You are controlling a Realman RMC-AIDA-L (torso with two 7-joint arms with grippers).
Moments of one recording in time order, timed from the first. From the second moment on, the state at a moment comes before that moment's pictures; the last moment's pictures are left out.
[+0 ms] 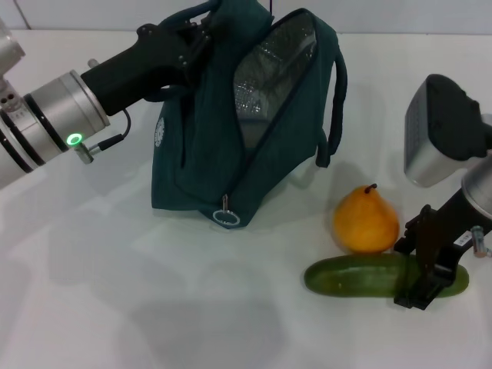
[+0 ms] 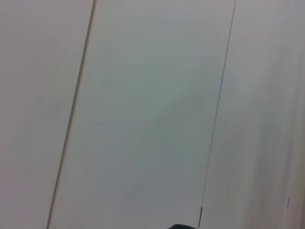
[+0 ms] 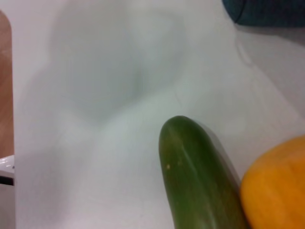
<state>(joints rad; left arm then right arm) -0.75 -2.08 2.84 -0.30 -0.79 1.56 -0.97 0.73 2.03 -1.55 -1.12 -2.42 -1.63 2.11</state>
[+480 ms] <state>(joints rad) -0.76 -2.08 2.84 -0.30 -0.79 1.56 -0.97 0.73 2.03 -1.58 -1.12 -2.40 -1.59 2.12</state>
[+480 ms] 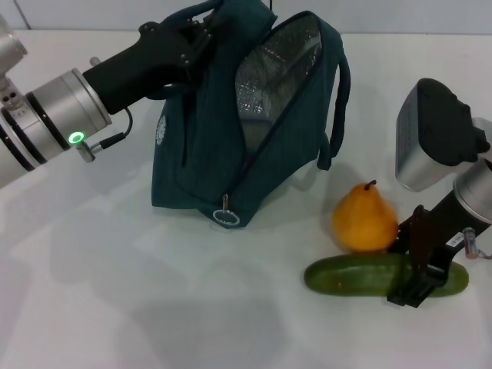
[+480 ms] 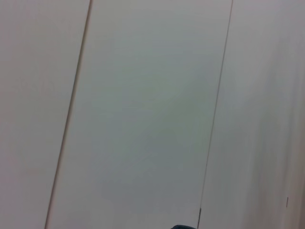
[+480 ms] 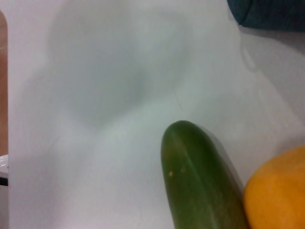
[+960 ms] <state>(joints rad) -0.76 -2.08 2.84 -0.30 -0.80 1.56 -0.97 0.73 2.02 -1.58 -1.12 -2.37 -1.58 2.12</state>
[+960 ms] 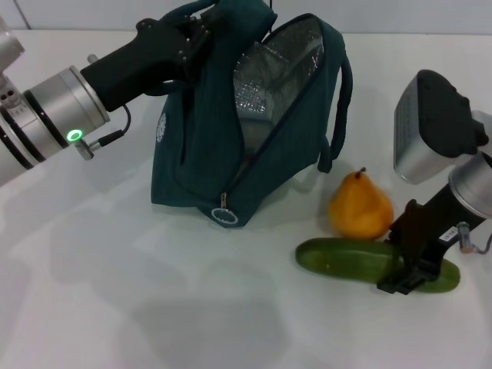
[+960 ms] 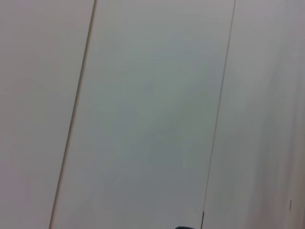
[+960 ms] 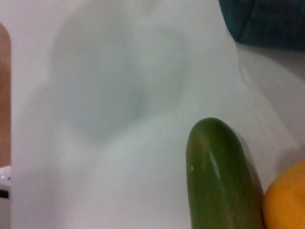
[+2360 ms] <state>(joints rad) -0.77 -2.08 2.84 -0.30 -0.79 1.57 -0.96 0.76 2.02 -1.00 -0.62 -1.32 -1.51 1.52</state>
